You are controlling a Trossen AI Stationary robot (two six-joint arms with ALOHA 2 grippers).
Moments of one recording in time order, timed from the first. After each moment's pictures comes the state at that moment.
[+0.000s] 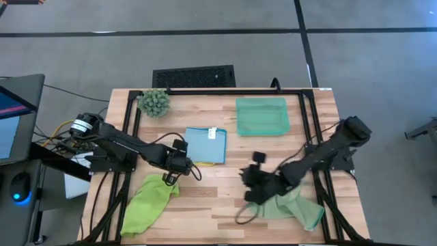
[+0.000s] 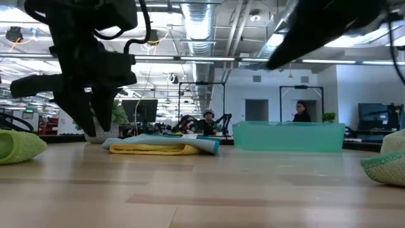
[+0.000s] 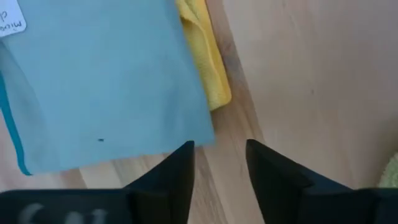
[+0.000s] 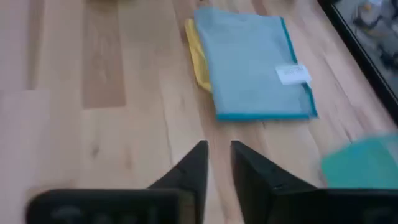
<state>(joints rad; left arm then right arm) -0.26 1.52 0.82 -0.67 -0.30 0.11 0.54 1.65 1.06 -0.44 0.69 0.37</state>
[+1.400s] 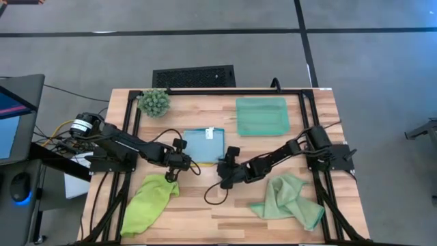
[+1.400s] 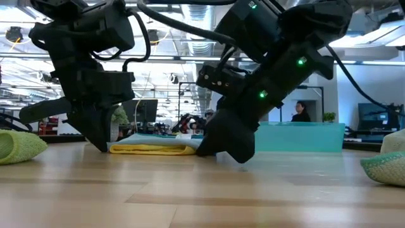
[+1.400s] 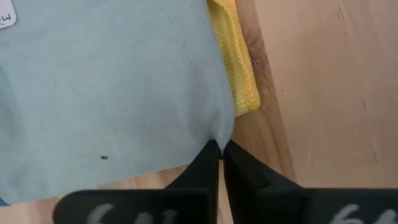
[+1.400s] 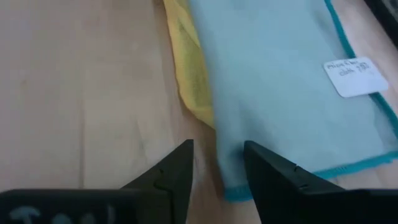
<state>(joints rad) -0.20 1.52 0.66 -0.41 -0.30 0.13 0.28 2.08 1.07 0.06 0.63 0.08</state>
